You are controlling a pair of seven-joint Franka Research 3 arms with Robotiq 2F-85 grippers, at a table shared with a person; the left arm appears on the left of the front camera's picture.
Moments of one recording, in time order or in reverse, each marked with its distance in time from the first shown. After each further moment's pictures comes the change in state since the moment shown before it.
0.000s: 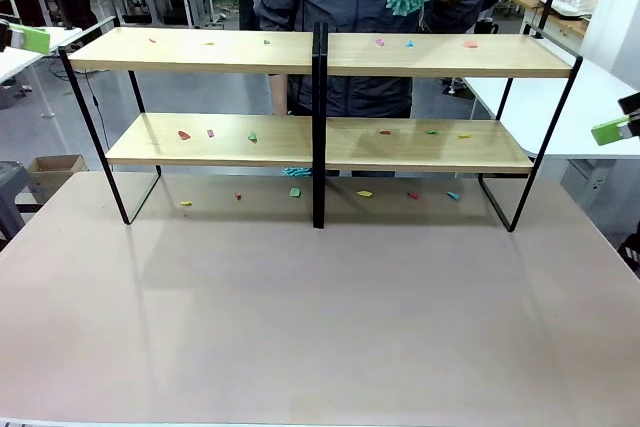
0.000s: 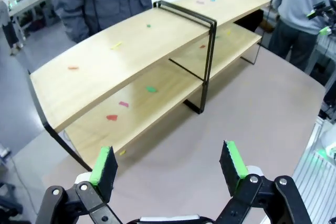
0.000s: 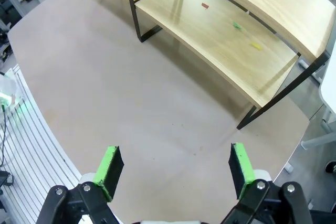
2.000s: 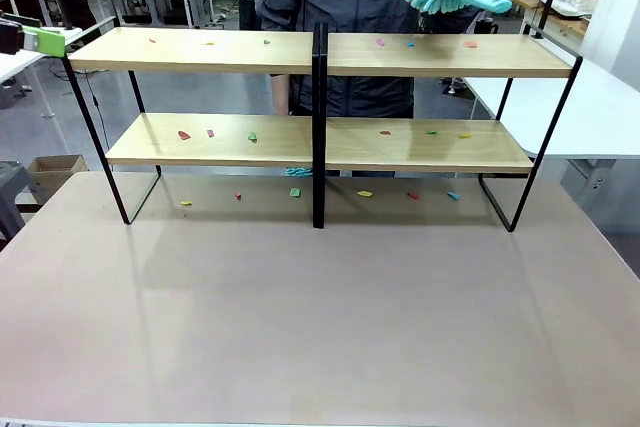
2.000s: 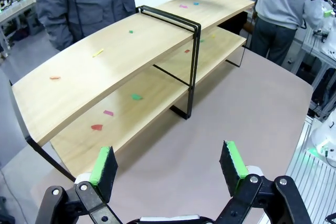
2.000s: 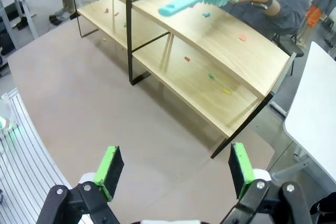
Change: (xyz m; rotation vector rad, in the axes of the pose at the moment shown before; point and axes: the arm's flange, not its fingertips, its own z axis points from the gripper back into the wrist) left arm -0.003 0.001 -0.018 -0.074 -0.016 -0.004; right arm 0.010 0.028 0.089 -0.113 -0.239 0.073
